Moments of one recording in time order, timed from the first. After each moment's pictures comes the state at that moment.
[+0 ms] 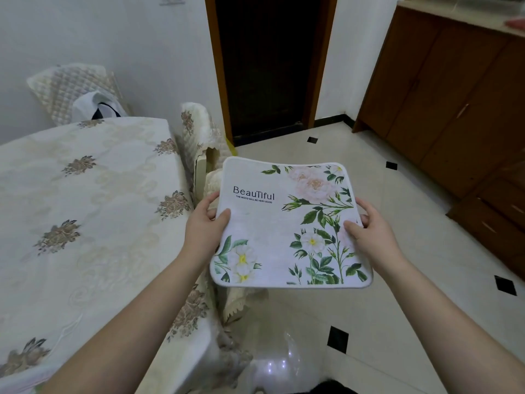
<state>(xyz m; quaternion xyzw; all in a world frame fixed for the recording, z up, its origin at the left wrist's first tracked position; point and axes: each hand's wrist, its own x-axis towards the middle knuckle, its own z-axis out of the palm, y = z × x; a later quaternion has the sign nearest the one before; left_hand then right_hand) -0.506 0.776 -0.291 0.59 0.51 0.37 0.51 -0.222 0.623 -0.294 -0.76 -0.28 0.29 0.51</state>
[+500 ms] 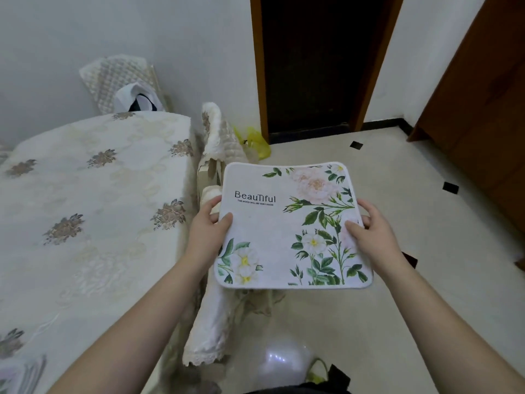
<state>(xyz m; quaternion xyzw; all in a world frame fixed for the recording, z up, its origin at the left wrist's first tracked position) -0.385 0.836 -0.298 0.51 0.60 0.40 0.47 -0.079 0.753 -0.313 -0.71 -0.34 0.39 0.48</state>
